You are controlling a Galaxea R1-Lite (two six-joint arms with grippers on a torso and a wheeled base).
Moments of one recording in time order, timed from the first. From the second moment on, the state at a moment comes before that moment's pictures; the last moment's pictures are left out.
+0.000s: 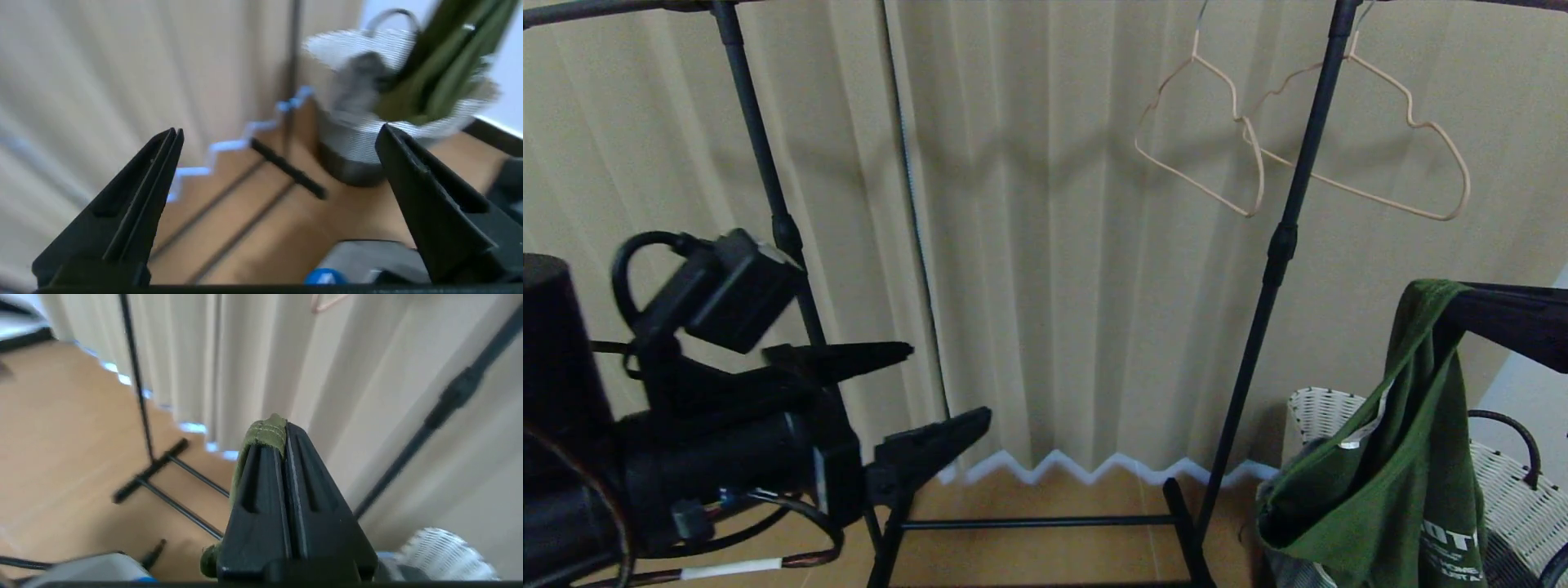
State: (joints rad) left arm -0.66 1.29 -0.62 -0.44 -0.14 0.03; right arm 0.49 1.06 -0.84 -0.04 0.07 -0.06
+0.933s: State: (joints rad) left arm -1.08 1.87 -0.83 -0.73 0.04 -0.22; right arm 0.57 1.07 -0.87 -0.04 0.10 -0.02
